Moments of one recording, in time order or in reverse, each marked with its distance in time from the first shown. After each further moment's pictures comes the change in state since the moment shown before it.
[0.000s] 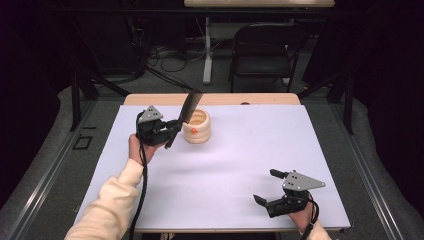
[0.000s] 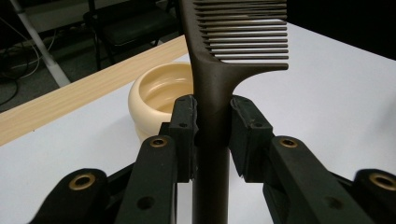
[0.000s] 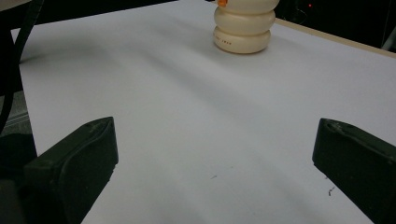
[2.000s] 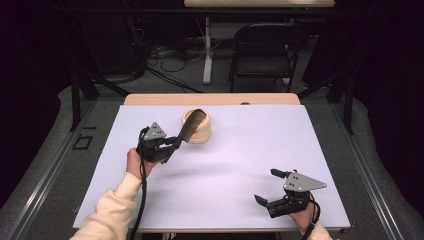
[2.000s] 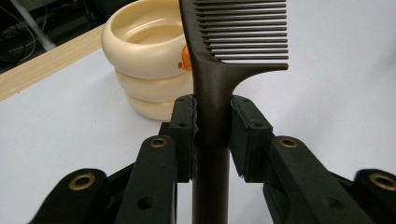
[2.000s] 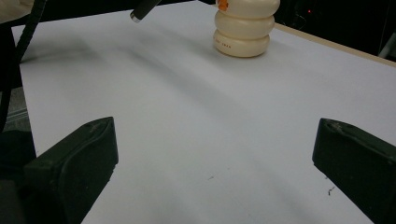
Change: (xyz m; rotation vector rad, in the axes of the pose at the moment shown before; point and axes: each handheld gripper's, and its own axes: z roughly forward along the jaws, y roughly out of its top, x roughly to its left) left arm -0.018 -0.038 -0.003 0.121 0.014 0.075; right arm 0.000 0.001 -0.003 -0.008 -0.001 -0.028
